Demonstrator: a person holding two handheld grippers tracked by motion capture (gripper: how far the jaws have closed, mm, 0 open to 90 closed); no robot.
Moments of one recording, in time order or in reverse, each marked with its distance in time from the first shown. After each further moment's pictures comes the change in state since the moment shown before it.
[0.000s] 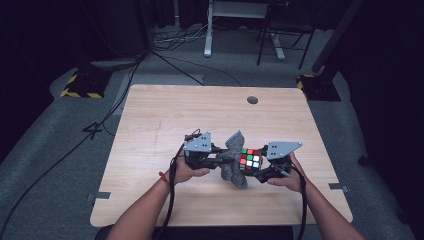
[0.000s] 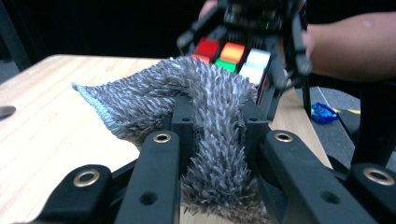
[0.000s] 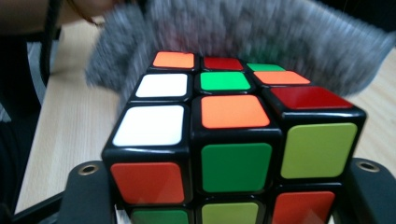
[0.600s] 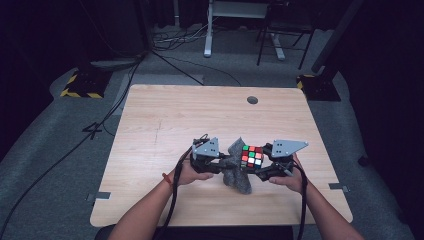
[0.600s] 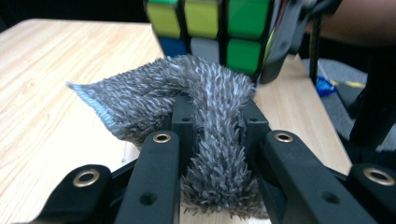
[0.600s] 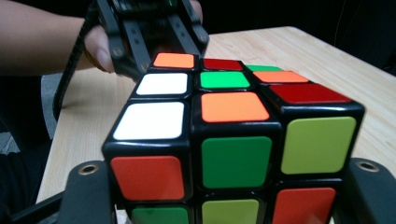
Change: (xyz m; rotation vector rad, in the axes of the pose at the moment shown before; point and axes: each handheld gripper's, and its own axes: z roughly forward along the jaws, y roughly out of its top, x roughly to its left) left arm -0.004 -0.007 0.017 0.072 -0.009 0.000; right arm -0.001 0.001 -0.006 -0.095 0.005 0.027
